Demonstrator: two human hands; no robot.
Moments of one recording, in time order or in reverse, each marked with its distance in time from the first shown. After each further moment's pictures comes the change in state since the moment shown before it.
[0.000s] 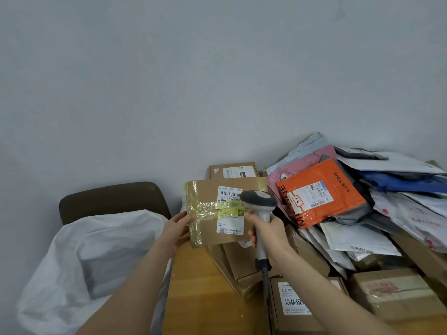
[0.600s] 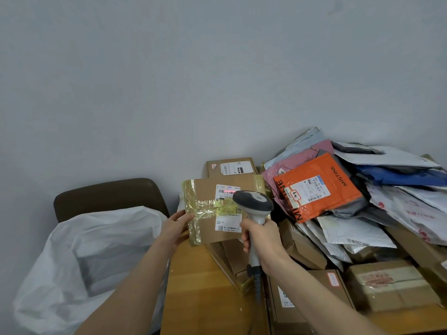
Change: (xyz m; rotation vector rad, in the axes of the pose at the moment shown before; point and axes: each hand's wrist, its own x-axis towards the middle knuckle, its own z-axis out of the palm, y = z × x) left_hand 0.000 -0.009 0.002 -0.009 0.015 0.020; right_hand -0.022 0.007 0.011 -0.046 -0.004 -0.004
